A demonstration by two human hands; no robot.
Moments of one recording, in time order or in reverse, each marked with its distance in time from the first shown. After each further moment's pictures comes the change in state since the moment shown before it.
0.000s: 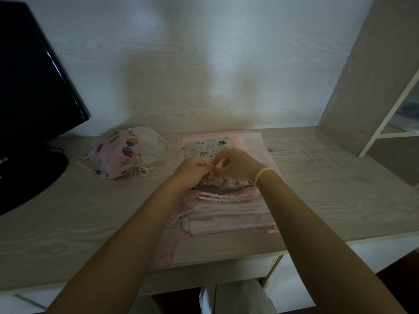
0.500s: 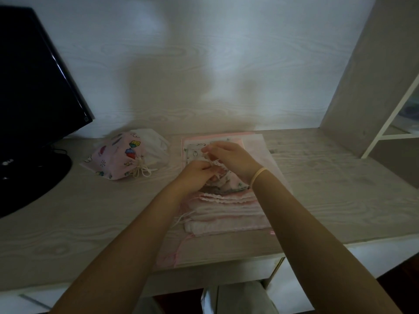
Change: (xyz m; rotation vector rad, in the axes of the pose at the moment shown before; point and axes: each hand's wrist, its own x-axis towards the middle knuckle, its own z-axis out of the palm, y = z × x) left_hand -0.007 0.003 0.006 -0.088 -0.013 0.037; right_hand 0.003 -0.018 0.003 0.628 0.075 0.025
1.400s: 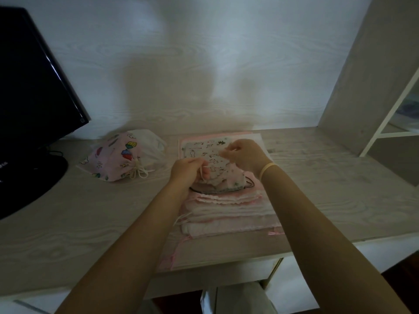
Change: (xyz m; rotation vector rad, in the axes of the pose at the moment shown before) left_hand 0.008 -0.003 0.000 -0.361 0.276 -0.216; right_hand 0.008 0.016 -0.032 -0.268 0.163 0.093
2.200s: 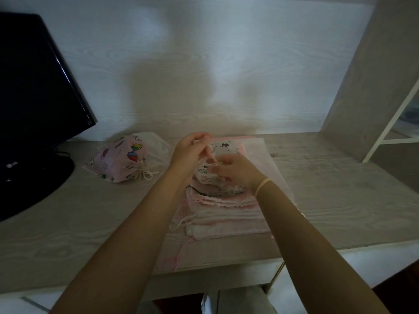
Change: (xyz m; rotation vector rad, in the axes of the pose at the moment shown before) left_hand -0.002 0.042 -0.007 -0.207 -0.117 0.281; right_hand -0.025 -0.008 0.026 0.294 -0.253 -0.033
